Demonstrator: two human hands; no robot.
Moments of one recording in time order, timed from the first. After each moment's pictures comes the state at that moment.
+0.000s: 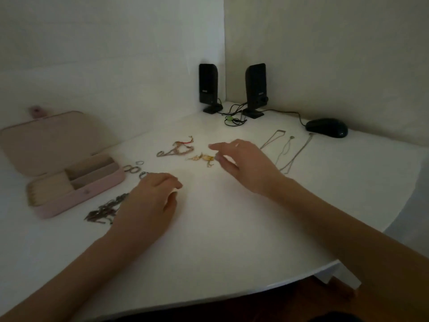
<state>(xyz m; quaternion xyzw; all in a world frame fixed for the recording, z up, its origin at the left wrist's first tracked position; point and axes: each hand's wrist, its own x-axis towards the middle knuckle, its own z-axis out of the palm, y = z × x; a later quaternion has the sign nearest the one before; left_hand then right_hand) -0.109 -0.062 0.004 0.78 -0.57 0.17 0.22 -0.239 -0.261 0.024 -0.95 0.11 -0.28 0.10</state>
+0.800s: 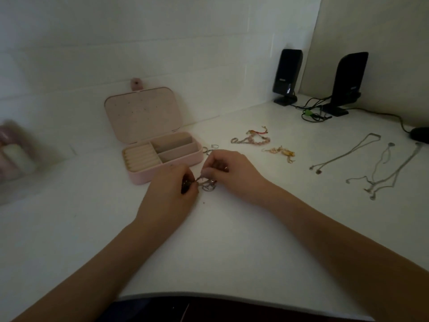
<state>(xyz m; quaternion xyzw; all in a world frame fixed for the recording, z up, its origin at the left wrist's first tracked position) -0.048 0.012 -0.004 0.85 -0.40 0.11 0.33 -0.105 -0.148 0.000 -0.87 0.03 -0.21 0.44</state>
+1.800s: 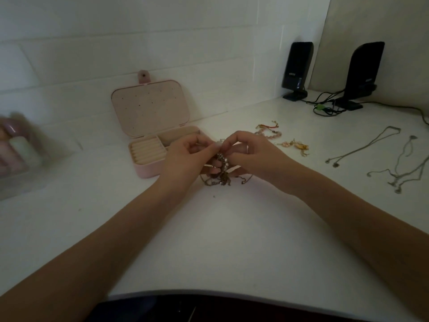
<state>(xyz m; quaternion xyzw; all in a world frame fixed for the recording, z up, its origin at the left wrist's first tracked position) -0.034 -0.024 0.016 0.65 -0.28 -0.15 0.69 -0.122 -0.152 0.021 -0.79 0.07 -0.14 0.59</state>
